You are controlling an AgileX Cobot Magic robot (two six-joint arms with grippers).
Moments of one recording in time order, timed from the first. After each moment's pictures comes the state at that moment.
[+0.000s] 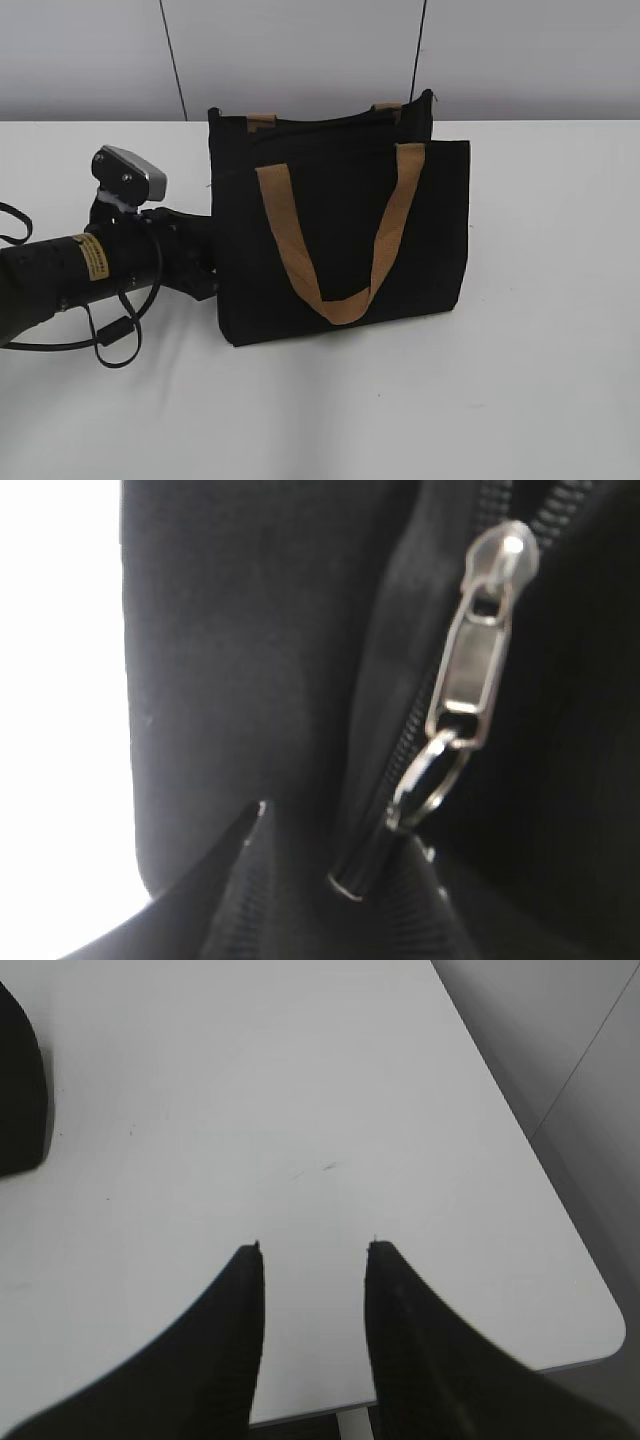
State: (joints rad) left arm -0.32 1.98 -0.62 0.54 -0.96 -0.10; right arm -0.10 -0.02 -0.48 -0.06 1.10 0.01
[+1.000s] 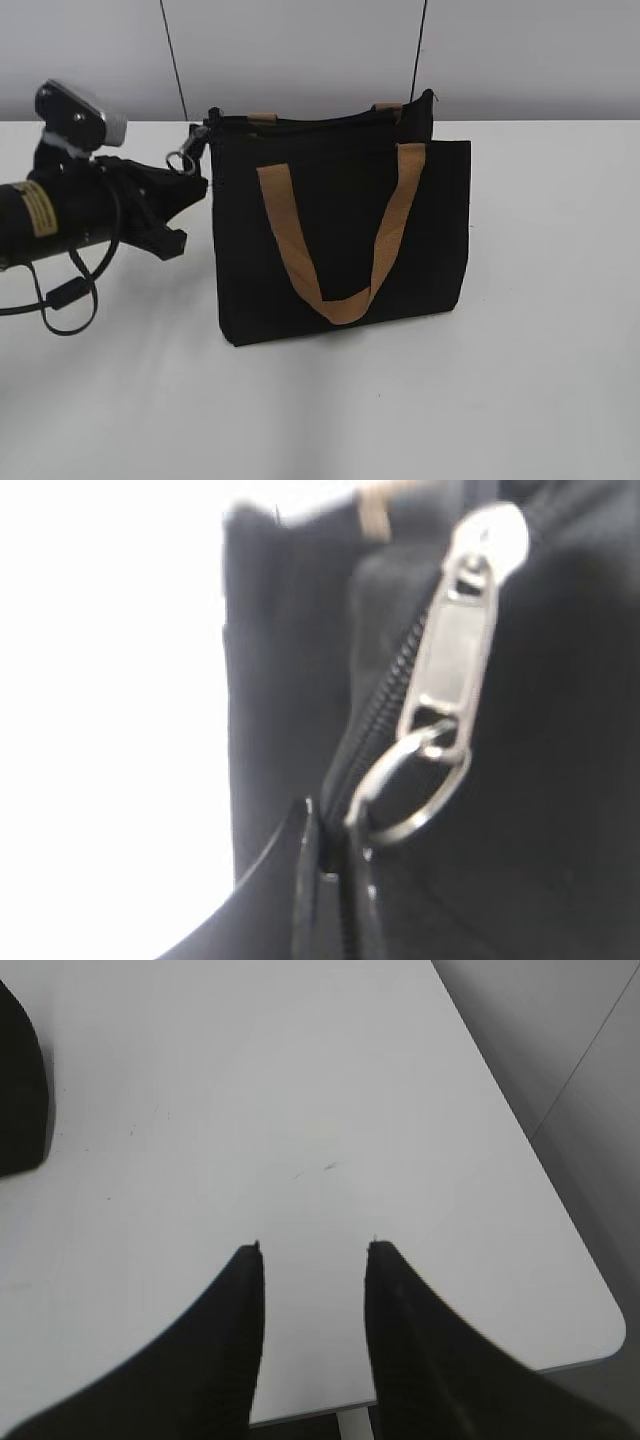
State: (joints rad) left arm -0.32 1.68 -0.58 0.55 -0.73 -0.11; right arm -0.10 -0.02 -0.48 -0.06 1.10 0.01
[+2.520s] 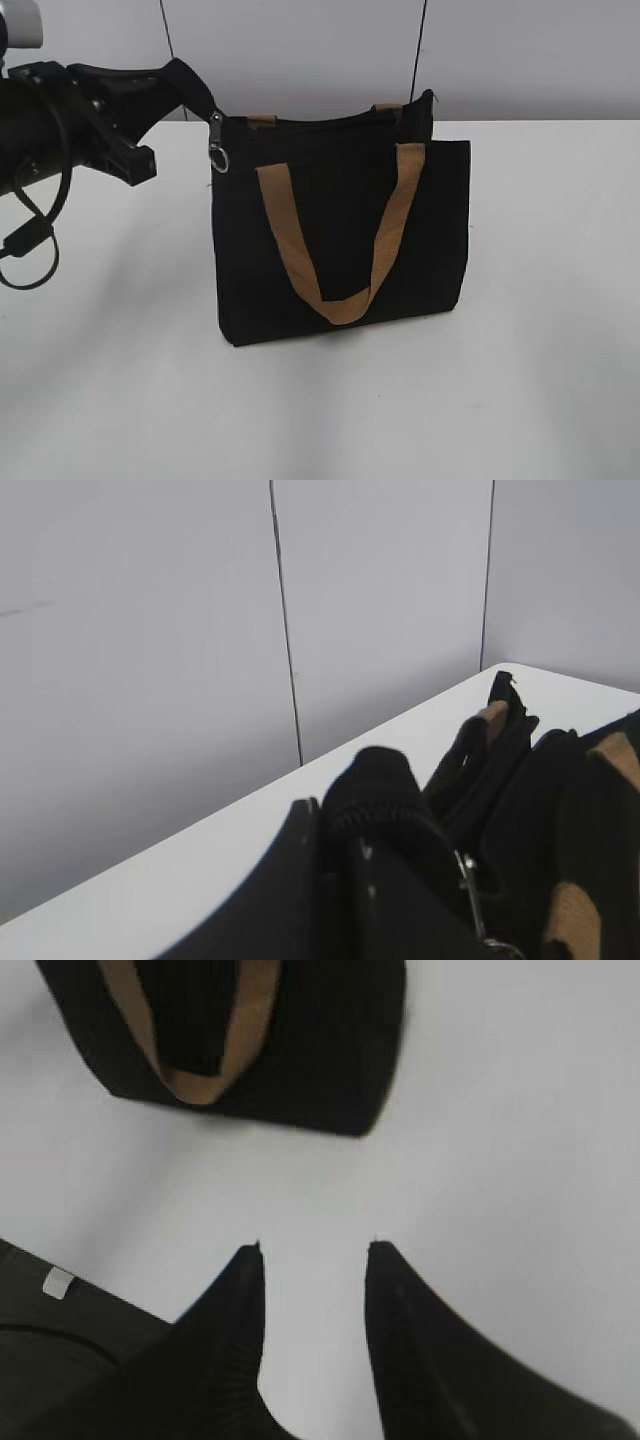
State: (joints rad) left arm -0.32 1.45 -0.58 0.55 -0.79 -0.17; right arm 0.01 0.37 -0.50 0.50 0.92 -0.51
